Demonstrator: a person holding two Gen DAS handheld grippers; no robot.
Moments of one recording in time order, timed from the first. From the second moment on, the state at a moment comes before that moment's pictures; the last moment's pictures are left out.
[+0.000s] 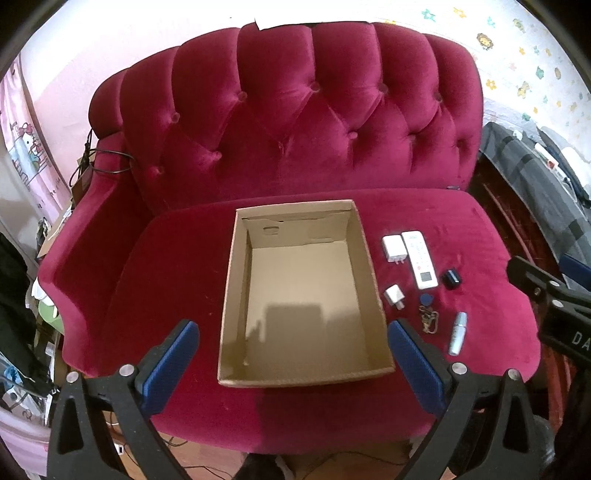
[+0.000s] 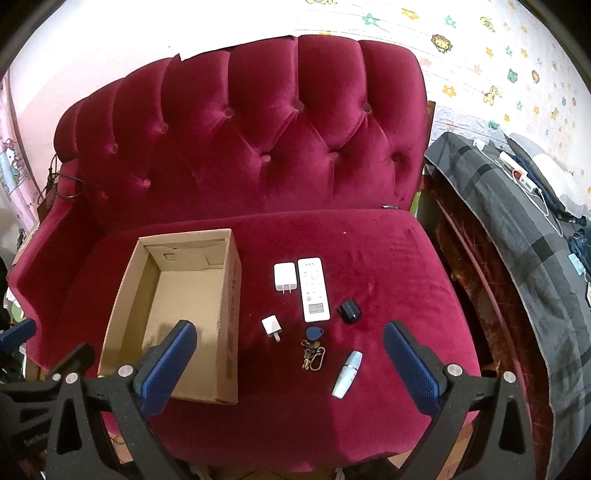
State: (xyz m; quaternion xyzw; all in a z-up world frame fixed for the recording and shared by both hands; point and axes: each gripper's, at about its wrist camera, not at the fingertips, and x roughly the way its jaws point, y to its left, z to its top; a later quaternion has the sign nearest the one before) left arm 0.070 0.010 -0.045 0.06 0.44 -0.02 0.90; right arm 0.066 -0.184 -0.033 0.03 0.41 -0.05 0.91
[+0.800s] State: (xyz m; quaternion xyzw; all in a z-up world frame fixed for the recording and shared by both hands) left arm 0.182 0.088 -0.137 0.05 0.47 0.02 0.88; right arm 0.177 -0.196 -0.104 0.00 0.42 -0.06 0.90
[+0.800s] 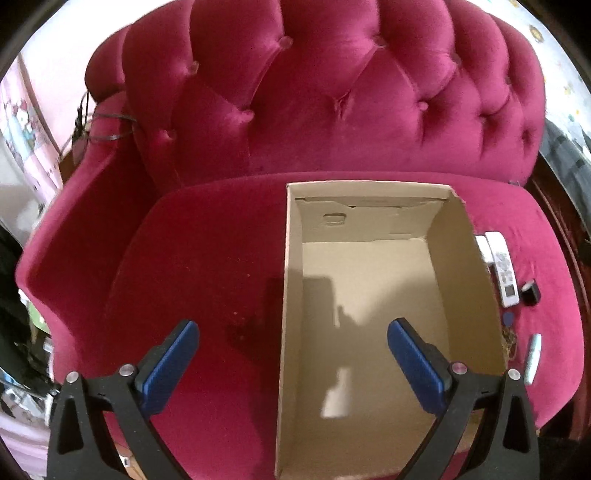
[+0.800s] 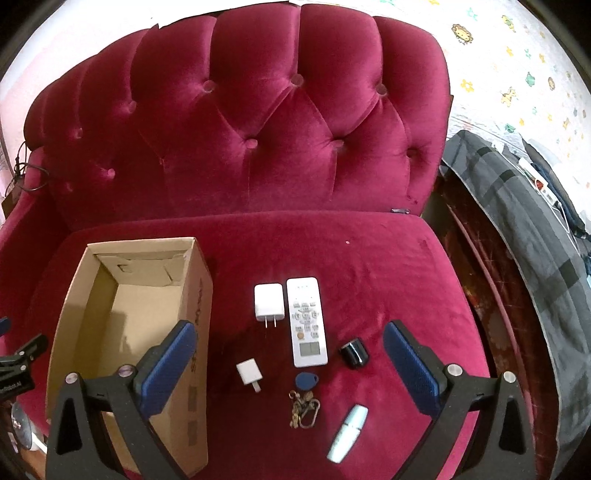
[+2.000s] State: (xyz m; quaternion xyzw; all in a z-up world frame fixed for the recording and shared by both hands) left arm 0.224 0.105 -0.215 0.02 0.50 0.00 0.87; right arm 0.186 -0.220 -0.160 0.00 0.45 -0.10 0.89
